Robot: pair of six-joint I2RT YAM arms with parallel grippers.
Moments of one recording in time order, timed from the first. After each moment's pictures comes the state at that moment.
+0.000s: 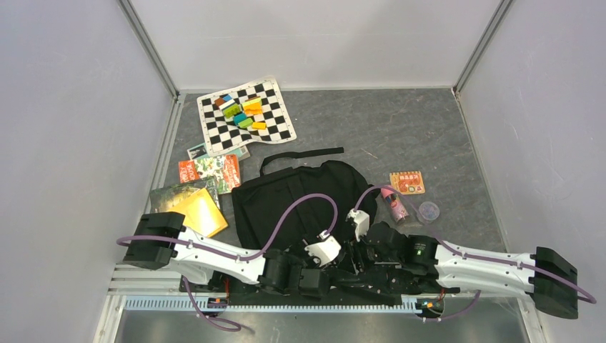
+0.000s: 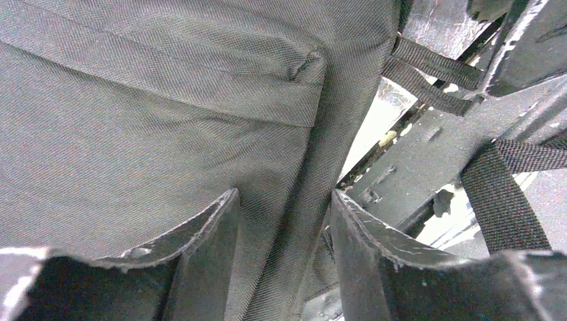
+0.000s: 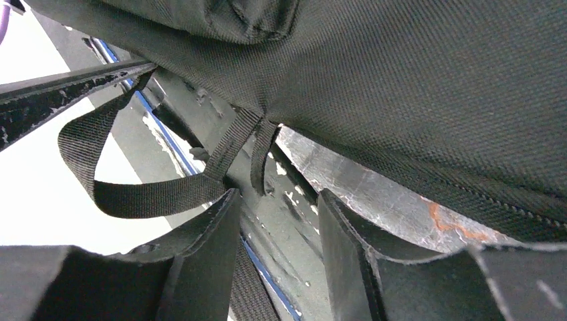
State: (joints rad) left arm -1.72 1.40 0.78 -0.58 -0.76 -0.61; right arm 1.19 0.73 0.20 -0.16 -0.09 0.65
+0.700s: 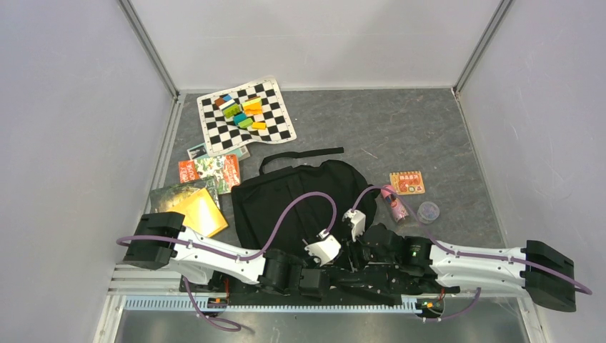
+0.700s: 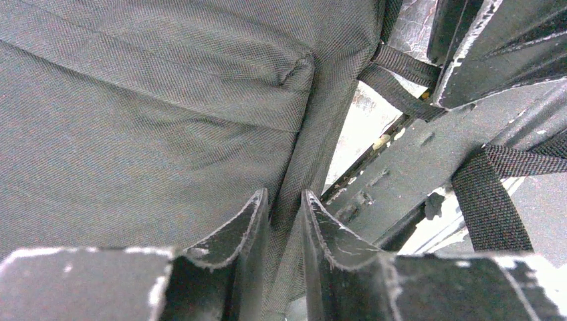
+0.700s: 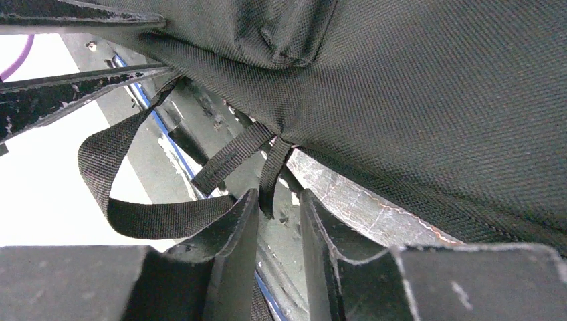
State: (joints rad) left arm -1.72 1.40 0.79 -0.58 -0.76 -0.64; right arm 1.23 0.80 0.17 0.02 -0.05 0.65
